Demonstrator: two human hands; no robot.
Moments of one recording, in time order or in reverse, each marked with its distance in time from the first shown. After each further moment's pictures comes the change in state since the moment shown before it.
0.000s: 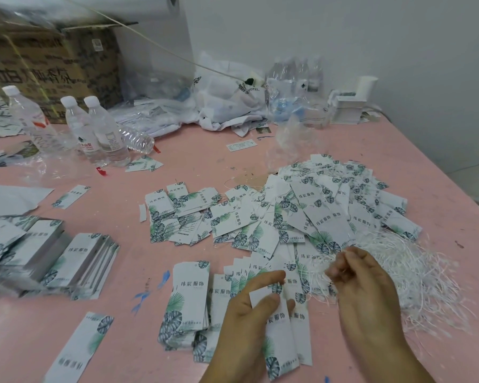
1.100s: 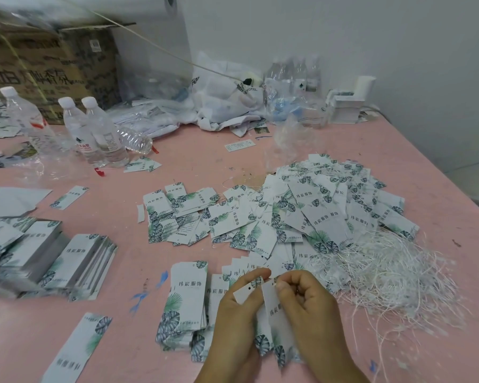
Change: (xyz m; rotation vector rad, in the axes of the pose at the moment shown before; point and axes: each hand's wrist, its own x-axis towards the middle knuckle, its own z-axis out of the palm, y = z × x) left_hand 0.004 0.002 0.000 -0.014 0.118 0.025; right_hand -0.039 0.041 0.022 -0.781 -0.218 -0.118
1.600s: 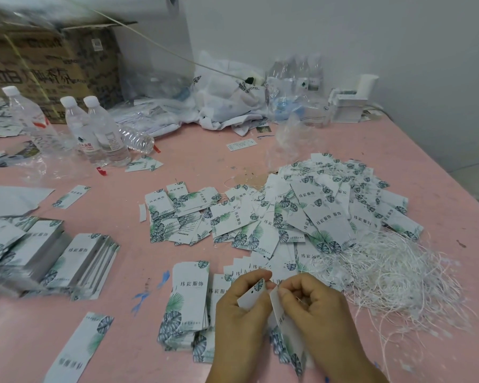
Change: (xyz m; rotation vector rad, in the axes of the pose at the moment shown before) left_hand -0.006 -0.002 0.000 0.156 0.018 0.237; right_hand 0.003 -0.007 -0.015 -0.173 -0.072 -0.043
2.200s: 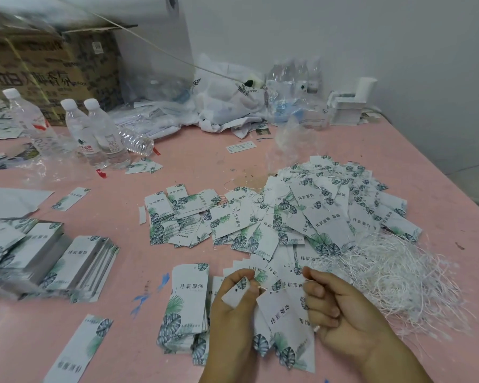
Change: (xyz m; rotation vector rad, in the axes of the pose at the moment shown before) left_hand 0.010 -0.006 -0.003 -0.177 0.169 -0.110; right_hand 0.029 0.007 -0.028 1.329 -0.234 0.741
